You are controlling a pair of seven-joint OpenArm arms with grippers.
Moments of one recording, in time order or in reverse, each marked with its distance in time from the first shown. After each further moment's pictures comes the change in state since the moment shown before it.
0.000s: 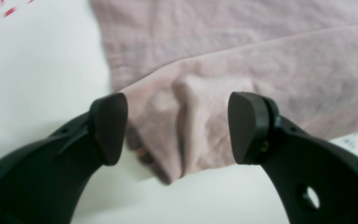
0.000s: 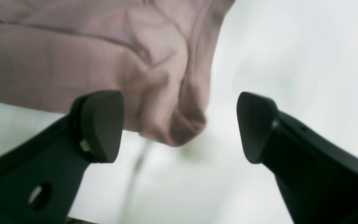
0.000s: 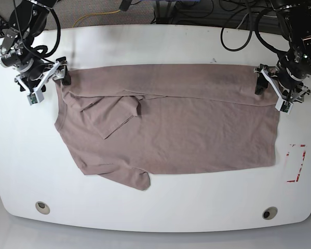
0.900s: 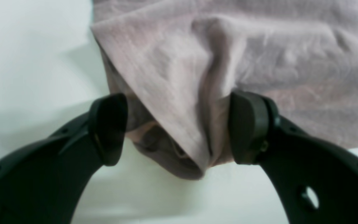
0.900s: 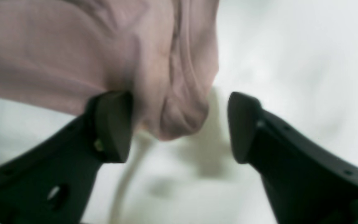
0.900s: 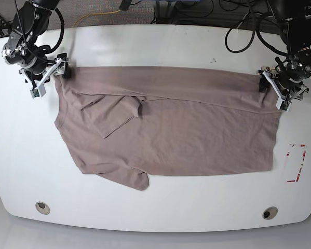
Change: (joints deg) left arm -1.9 -1.9 2.4 -18.6 12.5 0.0 -12.8; right arm -0.1 -0.1 0.0 -9.5 -3.9 0.0 3.1
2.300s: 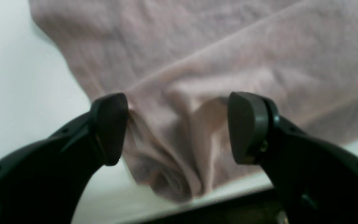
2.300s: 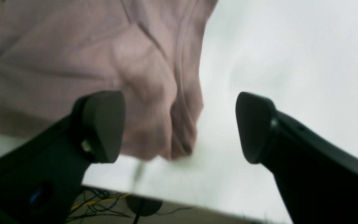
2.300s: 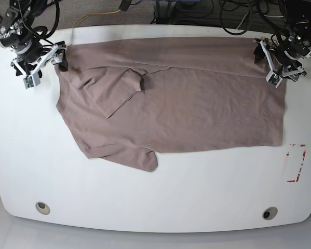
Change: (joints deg) left arm 14.0 -0.2 -0.2 20.1 -2.4 -6.7 9.6; right arm -8.2 -1.4 1.5 17.5 6.0 -0.6 -1.4
